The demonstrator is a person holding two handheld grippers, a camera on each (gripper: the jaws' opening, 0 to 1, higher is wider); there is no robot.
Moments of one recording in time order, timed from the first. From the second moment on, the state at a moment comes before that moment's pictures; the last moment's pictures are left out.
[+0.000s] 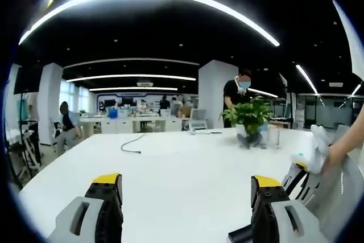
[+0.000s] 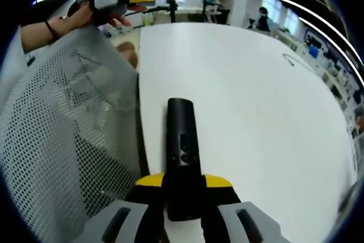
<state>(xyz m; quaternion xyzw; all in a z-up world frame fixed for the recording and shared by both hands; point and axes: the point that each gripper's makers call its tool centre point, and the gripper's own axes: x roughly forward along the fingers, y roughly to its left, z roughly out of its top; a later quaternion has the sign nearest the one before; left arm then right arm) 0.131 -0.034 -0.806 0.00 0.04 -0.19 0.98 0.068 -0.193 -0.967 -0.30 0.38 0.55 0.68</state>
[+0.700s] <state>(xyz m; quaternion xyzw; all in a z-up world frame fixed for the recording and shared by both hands) 0.130 -0.026 -0.807 0.00 0.04 -0.18 0.98 0.089 -0.195 -0.966 -0.33 0.37 0.58 0.65</state>
